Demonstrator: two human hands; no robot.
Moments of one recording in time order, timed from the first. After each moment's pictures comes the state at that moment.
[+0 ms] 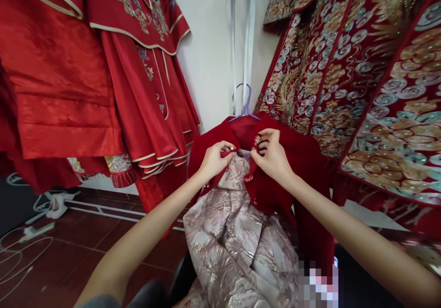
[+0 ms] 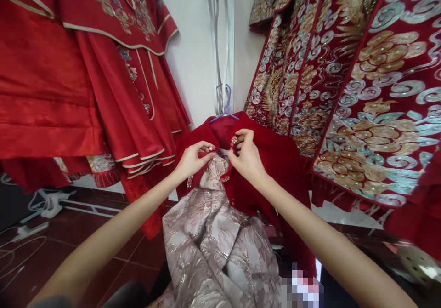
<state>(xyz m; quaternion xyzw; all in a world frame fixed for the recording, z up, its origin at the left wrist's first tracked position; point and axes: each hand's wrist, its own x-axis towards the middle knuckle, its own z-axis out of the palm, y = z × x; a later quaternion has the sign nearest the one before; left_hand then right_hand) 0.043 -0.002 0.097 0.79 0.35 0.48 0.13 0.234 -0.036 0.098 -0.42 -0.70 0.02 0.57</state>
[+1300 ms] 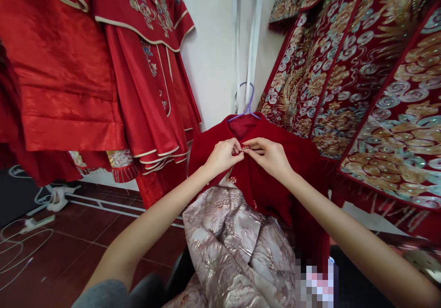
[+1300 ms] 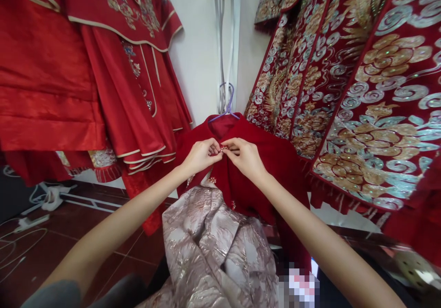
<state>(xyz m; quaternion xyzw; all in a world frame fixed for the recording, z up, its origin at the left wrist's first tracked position) 0.060 -0.011 0.110 0.85 0.34 0.40 0.03 0.234 -0.033 0.099 -0.37 -0.76 0.07 0.53</state>
